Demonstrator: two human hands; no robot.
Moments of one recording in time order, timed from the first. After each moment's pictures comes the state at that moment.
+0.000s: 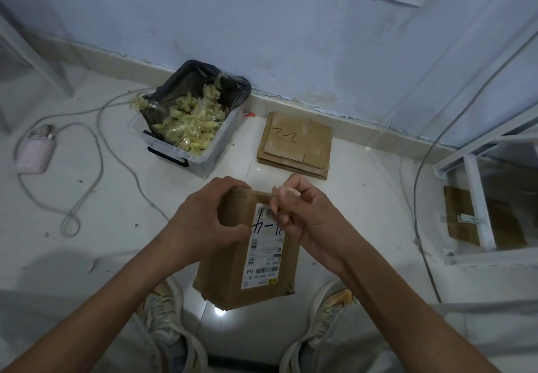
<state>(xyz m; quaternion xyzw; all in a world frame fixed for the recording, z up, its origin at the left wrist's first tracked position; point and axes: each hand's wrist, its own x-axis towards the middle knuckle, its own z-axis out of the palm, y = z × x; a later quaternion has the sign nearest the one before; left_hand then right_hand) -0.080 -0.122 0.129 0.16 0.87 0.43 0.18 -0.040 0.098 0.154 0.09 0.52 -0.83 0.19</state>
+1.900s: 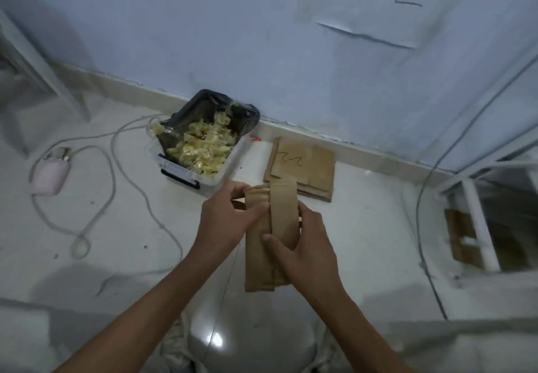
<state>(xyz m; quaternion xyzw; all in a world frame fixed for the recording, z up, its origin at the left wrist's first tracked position) -0.101 -0.094 0.114 -0.02 0.82 0.56 0.08 -0.015 0.064 0.118 0.16 0.92 -0.37 0.03</state>
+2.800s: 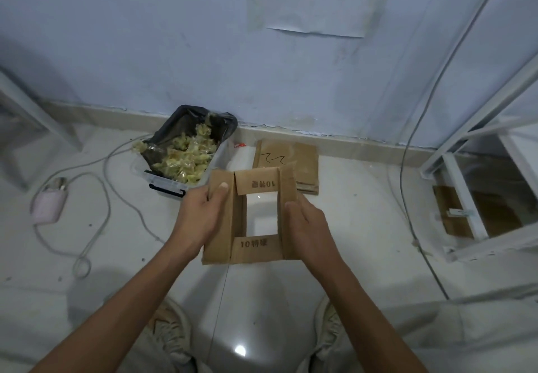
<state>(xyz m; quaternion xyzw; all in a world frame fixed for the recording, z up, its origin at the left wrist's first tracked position) -0.094 -0.089 0.142 -0.03 0.85 0.52 0.09 -0.013 0.098 0.140 0.19 0.84 -0.50 0.00</state>
